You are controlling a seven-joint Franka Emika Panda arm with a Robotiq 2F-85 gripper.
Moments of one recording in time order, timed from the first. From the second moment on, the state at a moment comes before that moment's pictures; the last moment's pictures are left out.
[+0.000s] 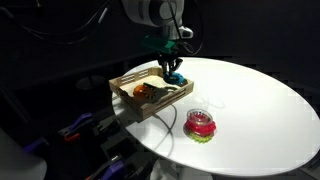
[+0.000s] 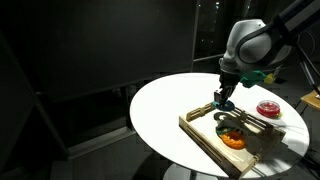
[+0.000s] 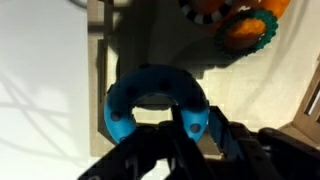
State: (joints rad) arm 0.04 0.38 0.08 -2.15 0.03 2.55 -0.02
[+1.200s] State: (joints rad) arm -0.02 0.37 0.01 -2.09 0.03 2.48 -0.02
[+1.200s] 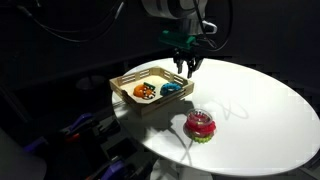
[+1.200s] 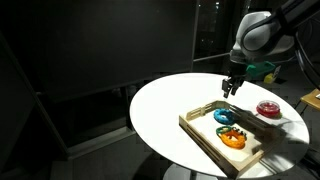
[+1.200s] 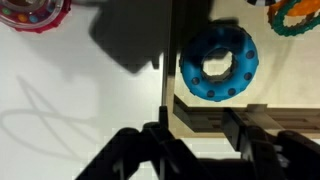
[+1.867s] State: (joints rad) arm 0.00 0.38 0.09 -2.10 0.09 2.44 -0.07
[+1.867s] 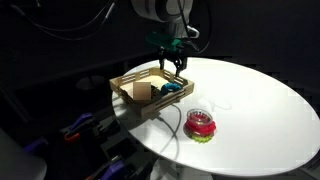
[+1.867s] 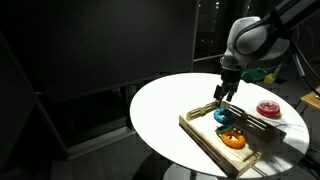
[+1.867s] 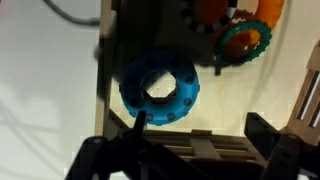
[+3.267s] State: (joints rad) arm 0.07 0.46 0.06 -2.15 0.03 2.55 -0.03
